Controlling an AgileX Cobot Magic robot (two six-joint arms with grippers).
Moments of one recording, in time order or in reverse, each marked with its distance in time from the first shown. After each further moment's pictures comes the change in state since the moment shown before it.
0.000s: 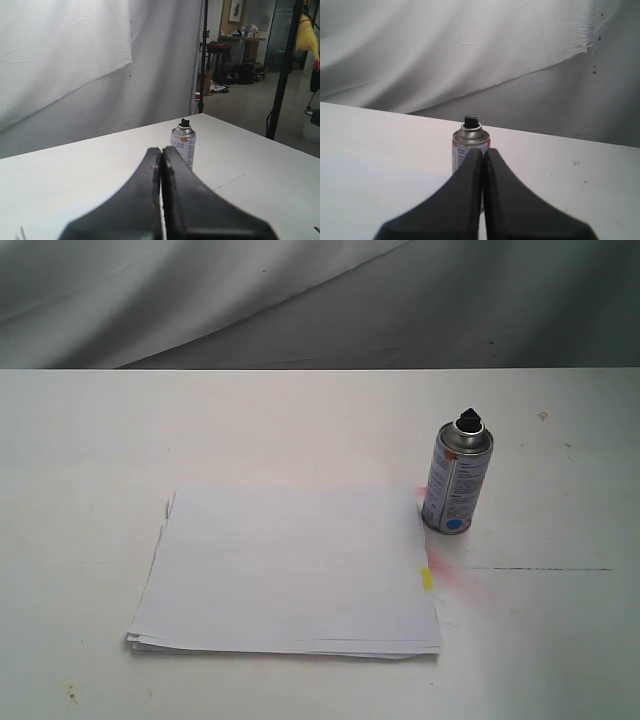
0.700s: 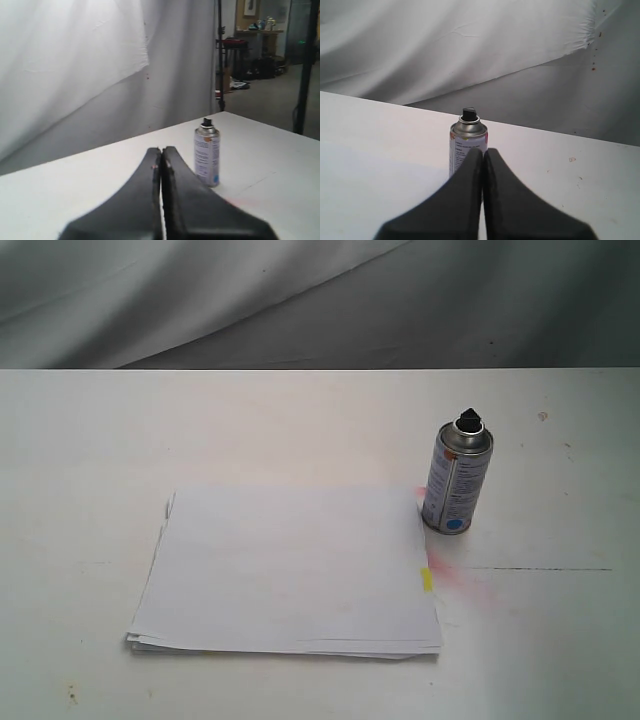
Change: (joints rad) left arm 0.000 0.000 0.000 0.050 -0.048 0.039; right arm 0.000 0.000 0.000 -0.005 0.016 -0.018
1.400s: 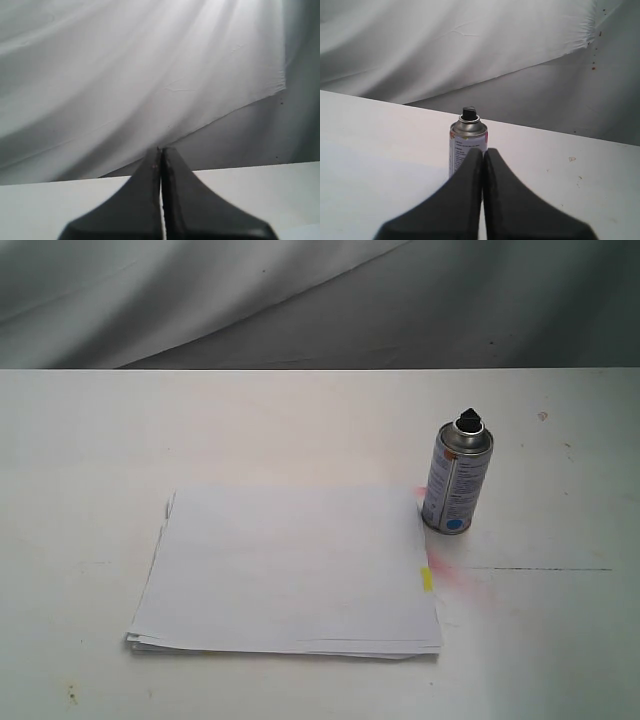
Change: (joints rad) left arm 0.000 -0.002 0.000 0.901 -0.347 -0.809; right arm 0.000 0.000 0.000 -0.002 0.002 0.000
